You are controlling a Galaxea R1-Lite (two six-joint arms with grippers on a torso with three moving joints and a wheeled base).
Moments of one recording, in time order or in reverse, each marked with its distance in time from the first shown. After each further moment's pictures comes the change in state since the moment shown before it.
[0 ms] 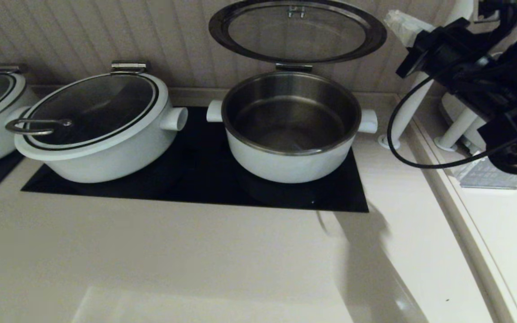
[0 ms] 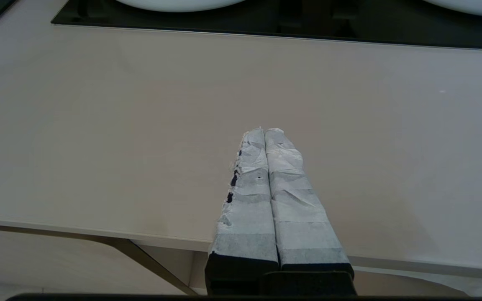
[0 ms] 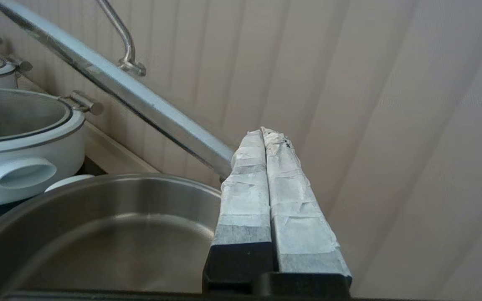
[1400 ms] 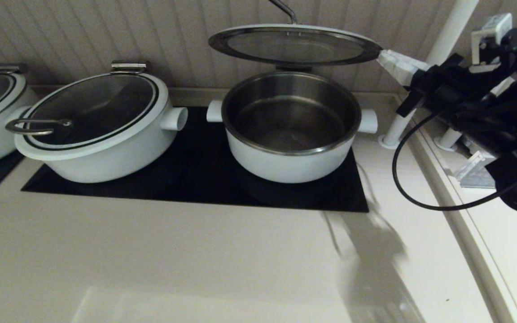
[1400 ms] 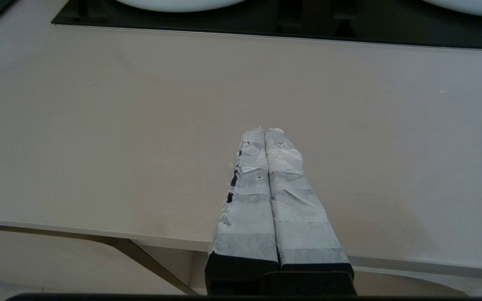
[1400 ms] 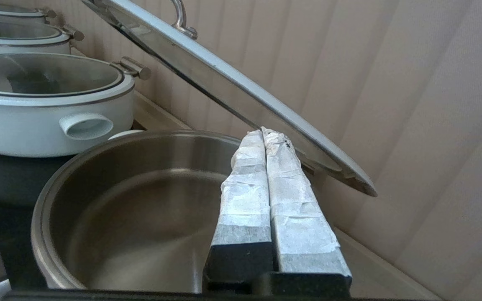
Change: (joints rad) left arm 0.000 0.000 0.000 0.000 0.000 0.000; right arm 0.008 -0.063 0.269 -0.121 0.084 -0.008
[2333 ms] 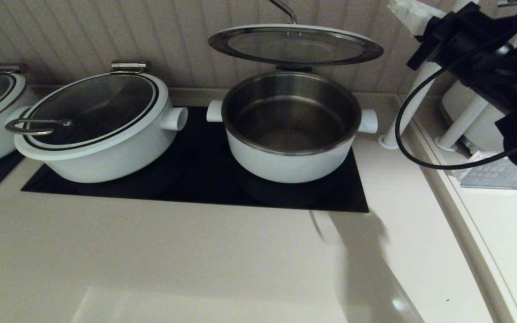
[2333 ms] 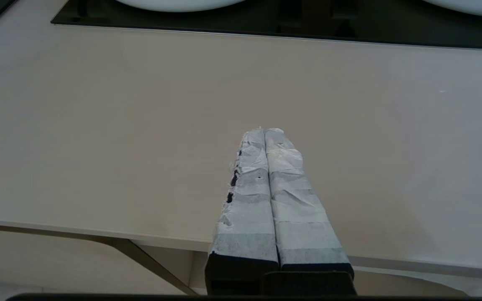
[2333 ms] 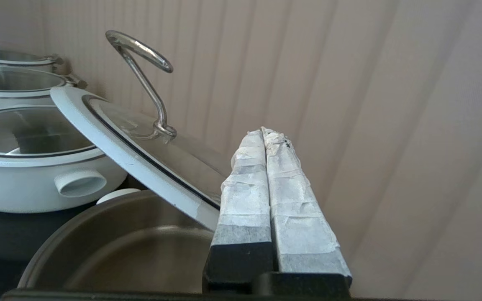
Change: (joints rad) left arm 0.000 0.000 0.000 0.000 -0.001 0.000; right arm 0.000 0.011 -0.272 0.137 0.025 0.061
